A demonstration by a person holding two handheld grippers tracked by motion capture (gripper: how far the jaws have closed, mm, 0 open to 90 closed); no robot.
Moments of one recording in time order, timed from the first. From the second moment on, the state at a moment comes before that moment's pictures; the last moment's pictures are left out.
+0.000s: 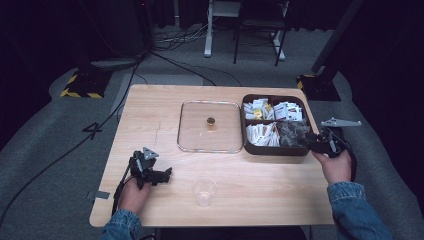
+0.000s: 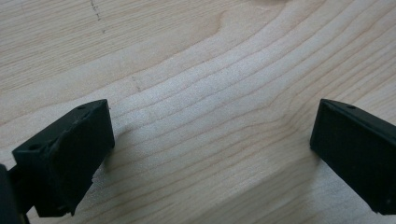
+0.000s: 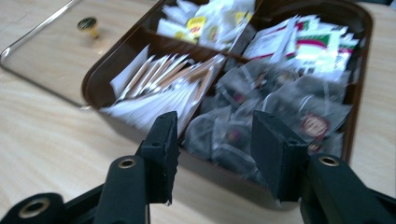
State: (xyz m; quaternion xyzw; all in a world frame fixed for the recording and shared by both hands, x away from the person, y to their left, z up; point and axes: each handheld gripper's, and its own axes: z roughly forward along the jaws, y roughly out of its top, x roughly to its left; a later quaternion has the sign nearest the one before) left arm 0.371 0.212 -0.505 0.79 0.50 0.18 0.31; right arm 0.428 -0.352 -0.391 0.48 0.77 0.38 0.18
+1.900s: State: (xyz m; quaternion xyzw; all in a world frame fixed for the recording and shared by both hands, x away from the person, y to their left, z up) left arm 0.370 0.211 -0.506 0.79 0.50 0.18 0.31; right arm 0.485 -0.352 -0.412 0.50 0.78 0.32 0.20
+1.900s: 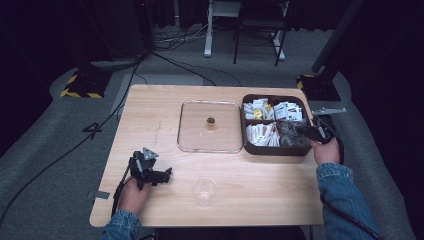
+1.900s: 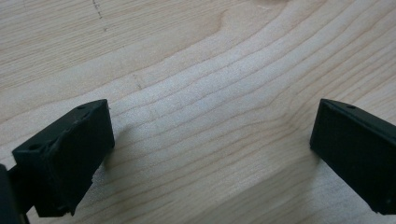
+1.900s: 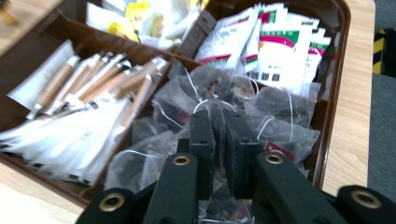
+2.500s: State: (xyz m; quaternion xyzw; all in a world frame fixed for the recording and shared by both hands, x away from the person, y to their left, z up) left arm 0.370 0.211 -0.506 0.79 0.50 0.18 0.31; right arm 0.450 -0.340 -0.375 0.45 0.76 0.43 0.18
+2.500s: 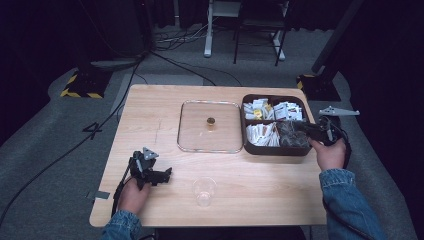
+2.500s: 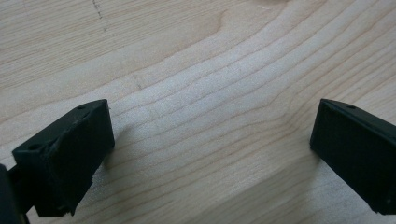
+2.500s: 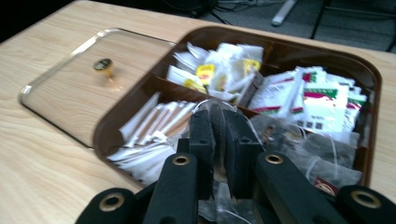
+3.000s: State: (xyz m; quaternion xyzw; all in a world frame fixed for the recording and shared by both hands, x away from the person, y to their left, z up) left arm 0.369 0.211 -0.506 0.79 0.51 0.18 0.31; right arm 0.417 -0.303 -0.347 0.37 0.78 0.47 0.17
